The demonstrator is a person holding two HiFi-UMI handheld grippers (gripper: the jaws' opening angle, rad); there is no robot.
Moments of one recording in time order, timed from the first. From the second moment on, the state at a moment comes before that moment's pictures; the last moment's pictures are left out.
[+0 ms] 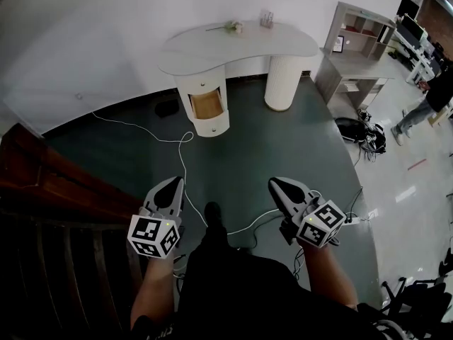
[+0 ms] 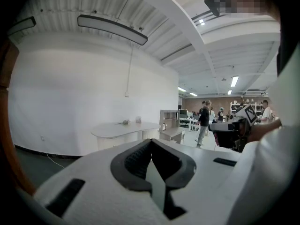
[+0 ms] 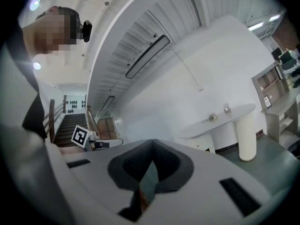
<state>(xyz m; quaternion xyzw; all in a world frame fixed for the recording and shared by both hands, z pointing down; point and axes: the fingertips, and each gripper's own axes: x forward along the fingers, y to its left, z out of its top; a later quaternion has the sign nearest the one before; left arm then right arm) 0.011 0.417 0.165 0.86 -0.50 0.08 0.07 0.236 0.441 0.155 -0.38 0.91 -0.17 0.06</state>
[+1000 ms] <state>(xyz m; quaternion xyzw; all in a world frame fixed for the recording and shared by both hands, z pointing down) -0.054 0.070 0.196 0.89 -0.44 0.07 0.11 0.082 0.097 0.207 -0.35 0.91 -0.21 -0.01</state>
